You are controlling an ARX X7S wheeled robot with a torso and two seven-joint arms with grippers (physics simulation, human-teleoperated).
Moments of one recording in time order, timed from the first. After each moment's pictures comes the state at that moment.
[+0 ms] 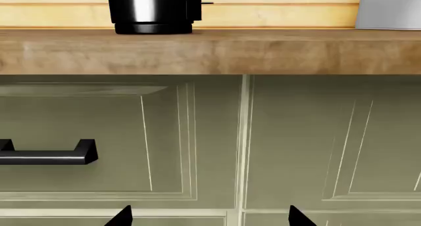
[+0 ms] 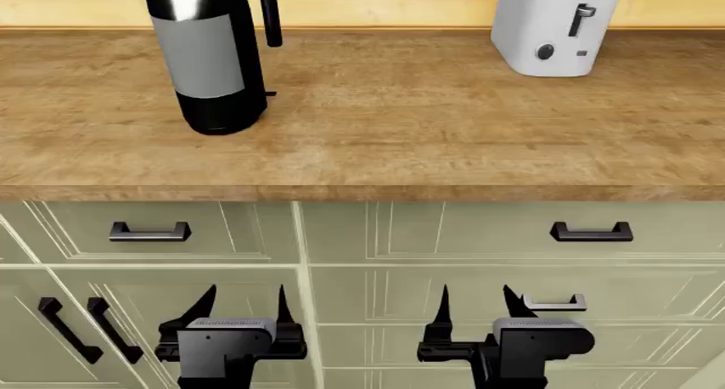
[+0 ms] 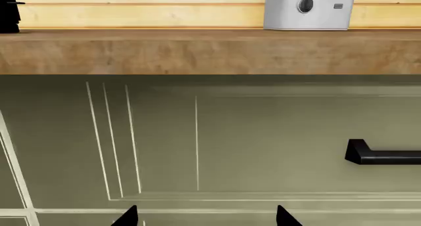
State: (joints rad) left arm 0.00 0.00 0.00 0.00 0.00 0.00 0.00; right arm 0.00 0.00 0.00 0.00 0.00 0.00 0.00
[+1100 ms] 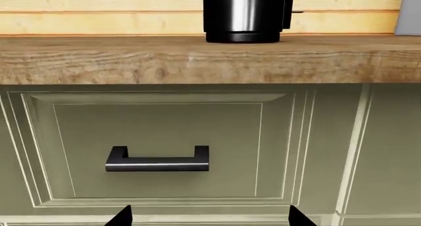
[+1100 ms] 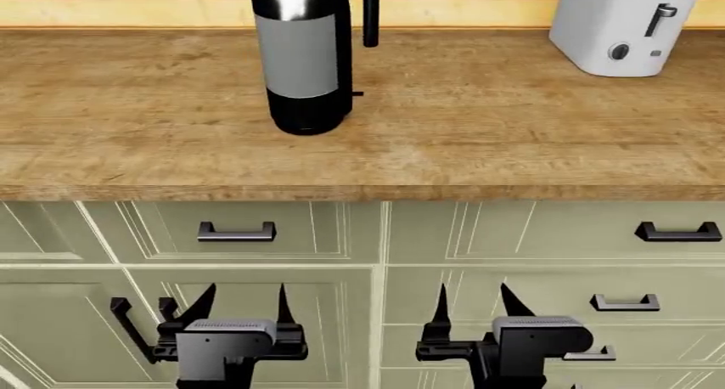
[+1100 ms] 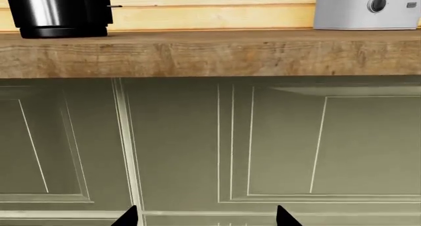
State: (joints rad) left arm 0.01 -0.09 0.11 0.03 -0.08 0.01 -0.11; right arm 0.01 0.09 -0.11 0.01 0.10 -0.02 0.09
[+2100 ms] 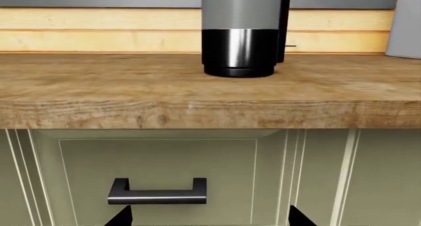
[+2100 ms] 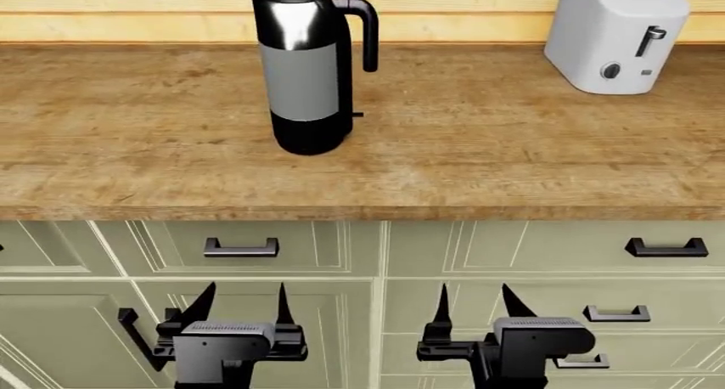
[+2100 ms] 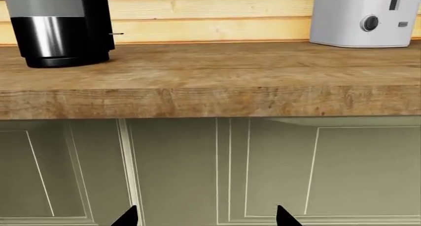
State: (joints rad) left arm 0.01 -0.14 0.16 0.01 -0.13 0.06 -0.15; right arm 0.01 0.13 -0.16 0.01 0.15 -0.03 0.14
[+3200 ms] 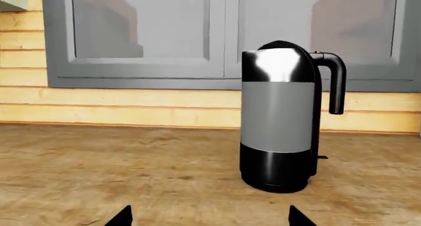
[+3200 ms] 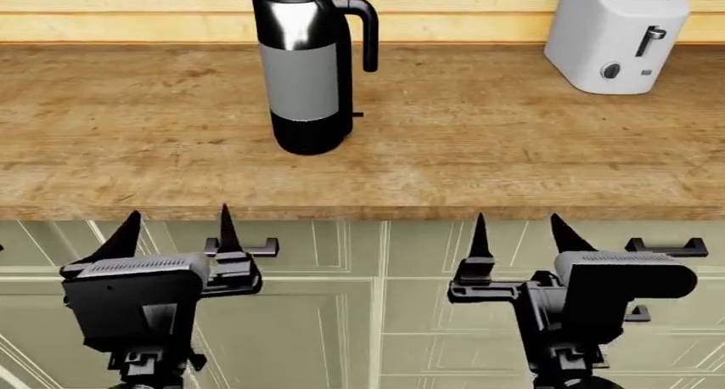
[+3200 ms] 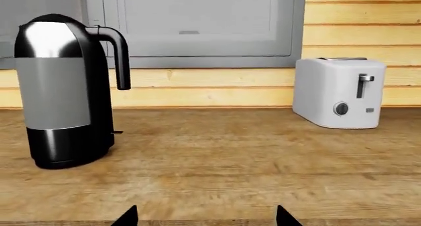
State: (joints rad) left arm -0.07 -0.28 0.09 0.56 -0.26 -0.35 -0.32; right arm 0.10 0.30 -0.11 -0.58 0.33 0.47 0.28
